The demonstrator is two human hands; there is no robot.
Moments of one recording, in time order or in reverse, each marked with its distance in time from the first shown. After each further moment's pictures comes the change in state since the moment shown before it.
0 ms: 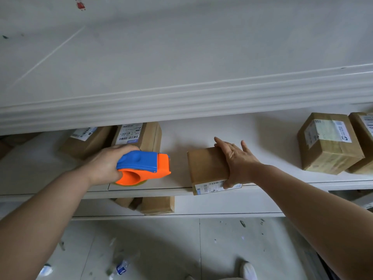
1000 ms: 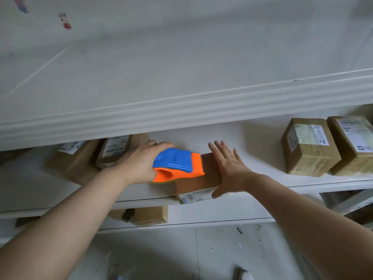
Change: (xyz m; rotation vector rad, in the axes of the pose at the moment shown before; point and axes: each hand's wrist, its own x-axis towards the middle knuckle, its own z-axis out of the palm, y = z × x) left_hand 0.041 0.114 0.017 0.083 0.058 0.191; right_hand -0.018 0.012 -0.006 0.125 0.035 -0.005
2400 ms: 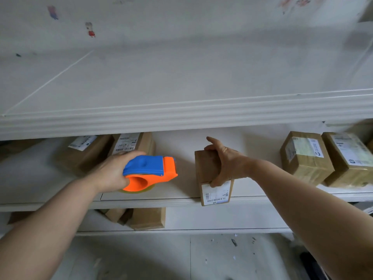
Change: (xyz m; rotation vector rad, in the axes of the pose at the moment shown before) left_hand -0.065 -0.061 -0.015 -0.166 0.027 -0.155; right_hand 0.002 -0.033 -0.054 0.235 -0.088 0.030
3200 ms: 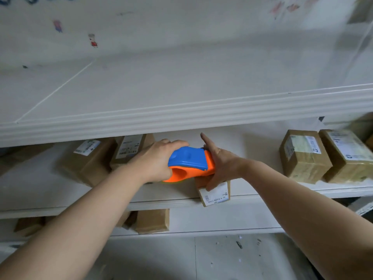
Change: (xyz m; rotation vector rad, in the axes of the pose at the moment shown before) left_hand 0.017 0.105 0.007 0.128 0.022 0.180; right_hand -0.003 -0.019 0.010 -0.074 -0.010 -0.068
